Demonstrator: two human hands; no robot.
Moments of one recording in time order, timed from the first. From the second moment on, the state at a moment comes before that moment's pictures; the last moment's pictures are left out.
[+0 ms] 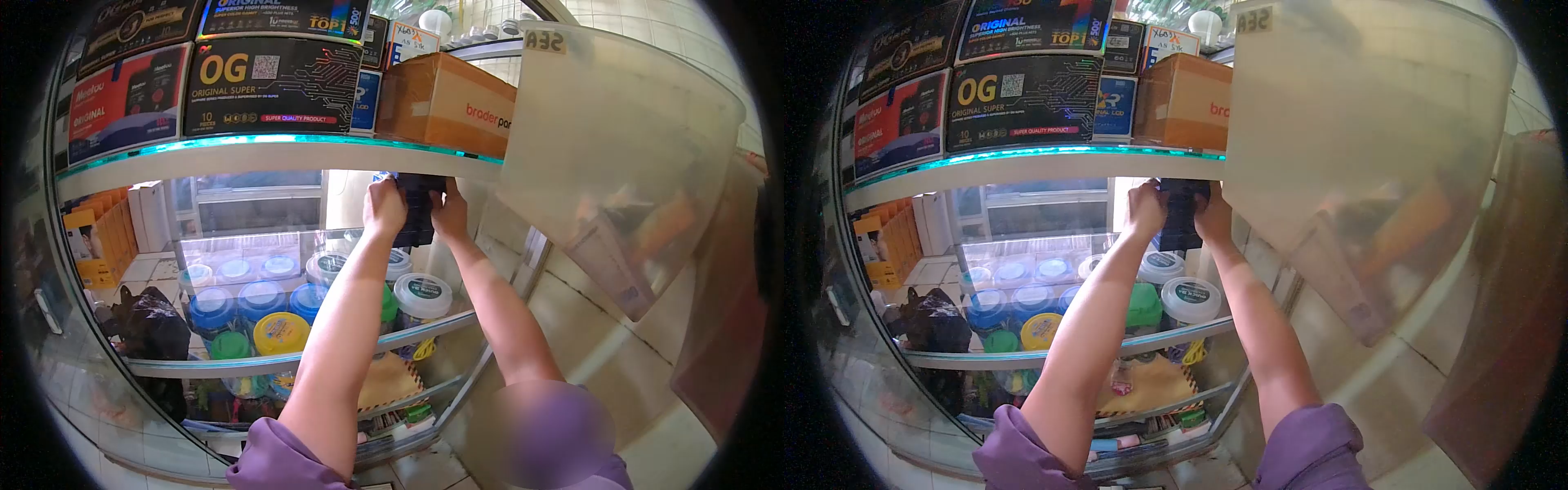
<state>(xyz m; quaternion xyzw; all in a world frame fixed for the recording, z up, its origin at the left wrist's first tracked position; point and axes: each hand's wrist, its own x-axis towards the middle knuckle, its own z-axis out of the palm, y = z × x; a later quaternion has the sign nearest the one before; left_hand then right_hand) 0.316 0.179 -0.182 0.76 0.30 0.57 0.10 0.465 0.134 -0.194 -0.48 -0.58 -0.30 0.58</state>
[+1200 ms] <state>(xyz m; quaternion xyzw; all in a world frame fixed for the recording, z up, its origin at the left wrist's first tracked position) 0.326 0.188 -0.179 0.82 0.26 0.51 0.10 0.438 0.118 -0.197 -0.47 -0.58 -0.32 0.58</state>
